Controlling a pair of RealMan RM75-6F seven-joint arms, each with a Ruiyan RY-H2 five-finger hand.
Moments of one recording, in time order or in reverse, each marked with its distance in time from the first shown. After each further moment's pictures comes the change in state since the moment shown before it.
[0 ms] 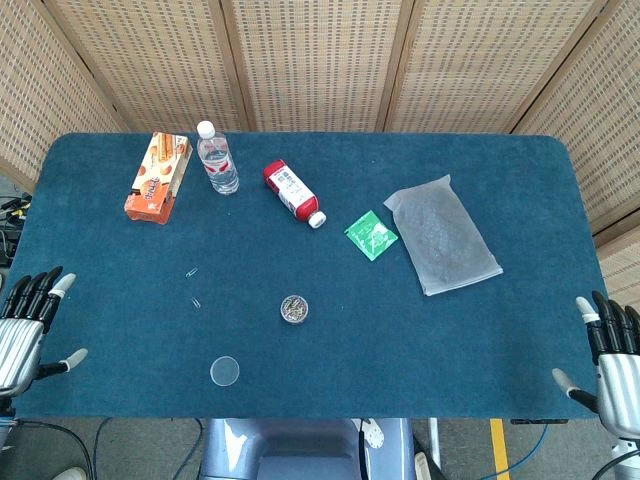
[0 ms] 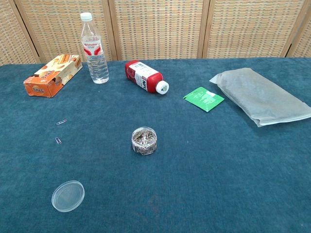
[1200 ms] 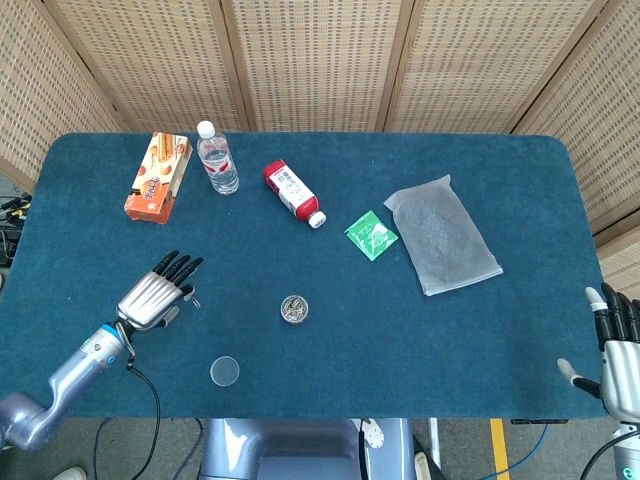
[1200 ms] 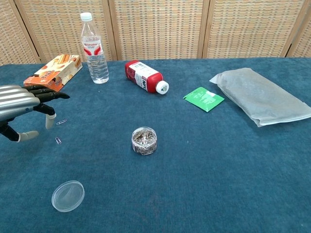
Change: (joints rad) left arm -0.443 -0.350 -0.034 0.510 0.087 -0.557 0.069; right arm 0.034 -0.015 0.048 0.009 0.132 -0.072 0.009
